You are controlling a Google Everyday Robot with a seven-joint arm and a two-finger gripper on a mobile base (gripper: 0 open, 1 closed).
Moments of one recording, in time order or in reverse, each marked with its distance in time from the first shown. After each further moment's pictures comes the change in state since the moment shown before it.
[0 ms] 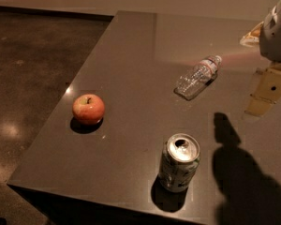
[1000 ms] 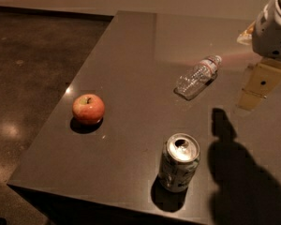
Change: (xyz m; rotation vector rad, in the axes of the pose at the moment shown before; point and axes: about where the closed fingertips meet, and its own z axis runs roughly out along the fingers) arm -0.005 -0.013 0.008 0.005 0.005 0.046
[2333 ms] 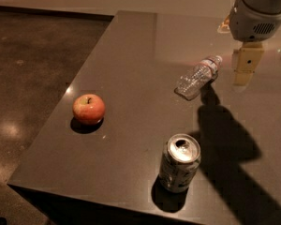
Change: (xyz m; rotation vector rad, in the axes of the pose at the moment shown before) arm 0.000 -0.080 0.042 -0.015 0.129 -0.248
